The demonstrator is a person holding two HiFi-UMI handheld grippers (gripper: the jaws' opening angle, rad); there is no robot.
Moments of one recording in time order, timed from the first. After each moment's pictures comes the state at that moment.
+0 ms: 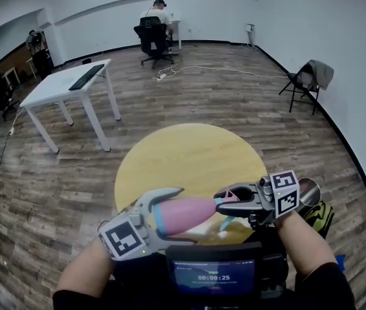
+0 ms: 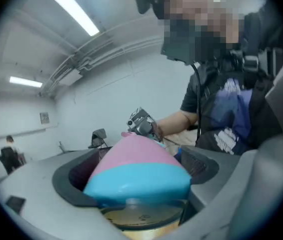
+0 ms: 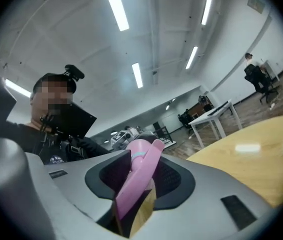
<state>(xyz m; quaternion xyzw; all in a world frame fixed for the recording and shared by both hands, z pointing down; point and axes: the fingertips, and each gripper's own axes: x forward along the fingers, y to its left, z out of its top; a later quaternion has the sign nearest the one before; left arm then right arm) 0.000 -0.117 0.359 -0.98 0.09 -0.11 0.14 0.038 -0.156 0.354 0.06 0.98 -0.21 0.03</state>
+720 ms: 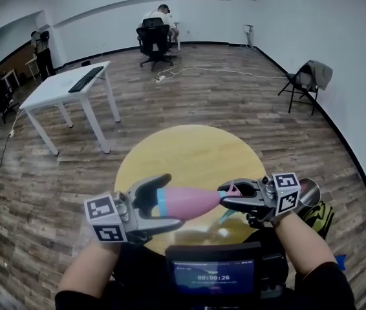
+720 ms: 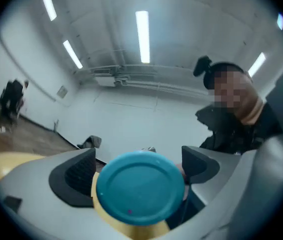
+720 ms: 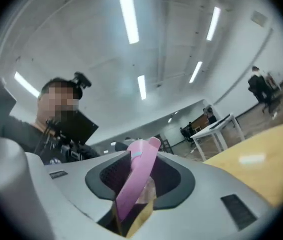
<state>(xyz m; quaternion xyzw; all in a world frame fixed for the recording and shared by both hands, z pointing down) -0.032 -0.150 0.312 -0.99 0.09 0.07 -0.11 0.056 -0.173 0.344 0.04 0.98 -0.18 0.11</state>
